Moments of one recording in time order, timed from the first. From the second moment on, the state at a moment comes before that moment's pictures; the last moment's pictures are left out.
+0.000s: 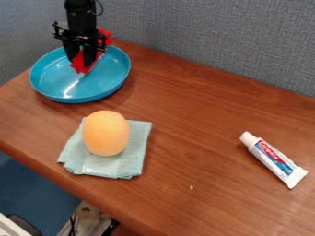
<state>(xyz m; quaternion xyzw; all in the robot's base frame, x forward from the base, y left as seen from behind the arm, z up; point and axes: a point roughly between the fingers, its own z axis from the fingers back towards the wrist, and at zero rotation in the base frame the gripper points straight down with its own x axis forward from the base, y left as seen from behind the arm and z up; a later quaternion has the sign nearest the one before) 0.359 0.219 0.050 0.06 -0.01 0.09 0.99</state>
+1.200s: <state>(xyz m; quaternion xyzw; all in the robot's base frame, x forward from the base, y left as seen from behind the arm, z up) 0.356 0.220 0.048 0.05 0.00 0.09 0.99</state>
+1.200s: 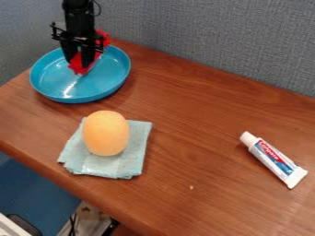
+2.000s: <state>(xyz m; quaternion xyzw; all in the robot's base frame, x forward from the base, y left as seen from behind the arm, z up) 0.351 0.218 0.045 0.05 0.01 0.09 0.99</state>
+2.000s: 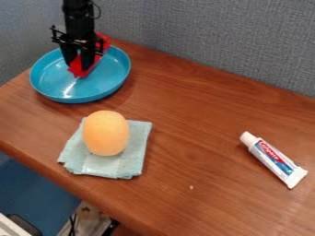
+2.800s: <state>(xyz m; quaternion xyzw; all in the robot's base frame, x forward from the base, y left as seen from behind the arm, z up) 0.345 0.215 0.042 0.04 0.02 0.09 0.99</state>
